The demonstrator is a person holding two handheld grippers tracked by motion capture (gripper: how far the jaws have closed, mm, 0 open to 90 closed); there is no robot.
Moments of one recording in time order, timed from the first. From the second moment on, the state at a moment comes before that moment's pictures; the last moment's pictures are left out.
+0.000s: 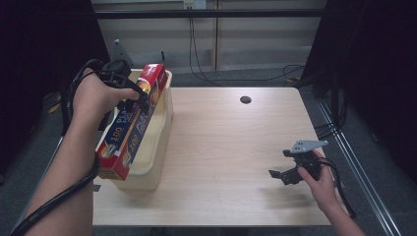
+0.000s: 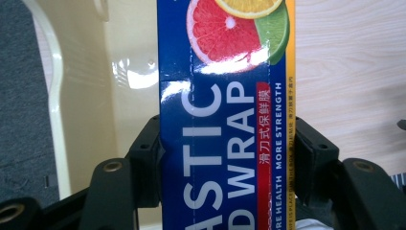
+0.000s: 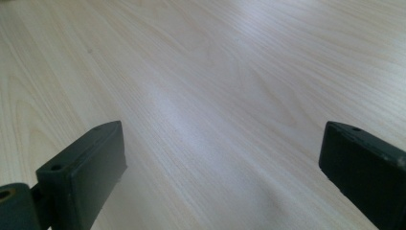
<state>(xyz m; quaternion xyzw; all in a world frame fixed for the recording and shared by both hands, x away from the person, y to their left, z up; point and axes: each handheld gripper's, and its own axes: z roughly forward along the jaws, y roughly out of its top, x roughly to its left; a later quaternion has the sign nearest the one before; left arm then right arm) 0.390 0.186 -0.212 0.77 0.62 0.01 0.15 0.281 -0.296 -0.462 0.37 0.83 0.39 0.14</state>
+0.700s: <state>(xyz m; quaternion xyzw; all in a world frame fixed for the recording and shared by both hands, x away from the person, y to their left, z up) 0.389 0.200 -0.221 0.76 0.64 0.01 0.14 0.282 -0.294 -0.464 0.37 0.83 0.39 0.13</state>
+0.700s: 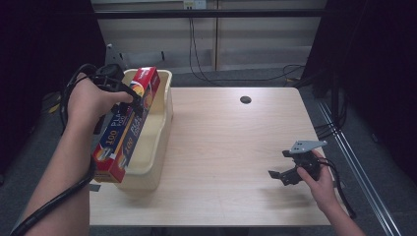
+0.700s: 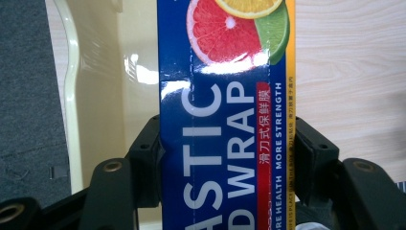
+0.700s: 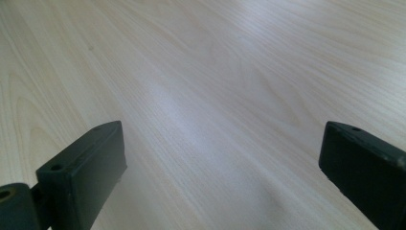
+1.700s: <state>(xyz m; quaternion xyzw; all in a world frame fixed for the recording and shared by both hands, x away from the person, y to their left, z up) 0.392 0.203 -0.250 0.76 0.64 0.00 0.13 0.280 -0.294 -0.463 0.37 0.83 0.39 0.13</state>
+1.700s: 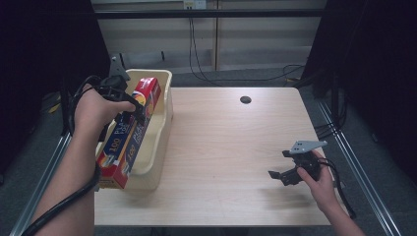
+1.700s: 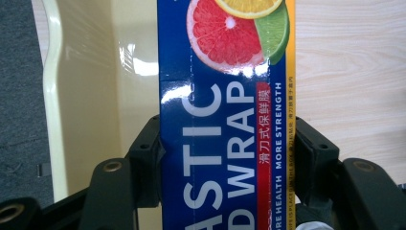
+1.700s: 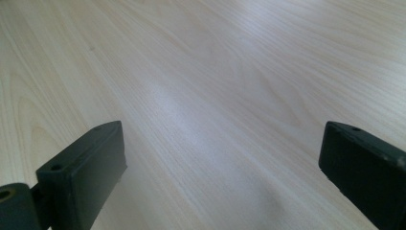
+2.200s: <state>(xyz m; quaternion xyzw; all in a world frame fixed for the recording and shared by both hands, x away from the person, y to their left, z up) 0.392 0.207 -0.260 0.75 0.65 -0.01 0.13 0.280 -0.294 -0.462 0.37 0.83 0.39 0.14</state>
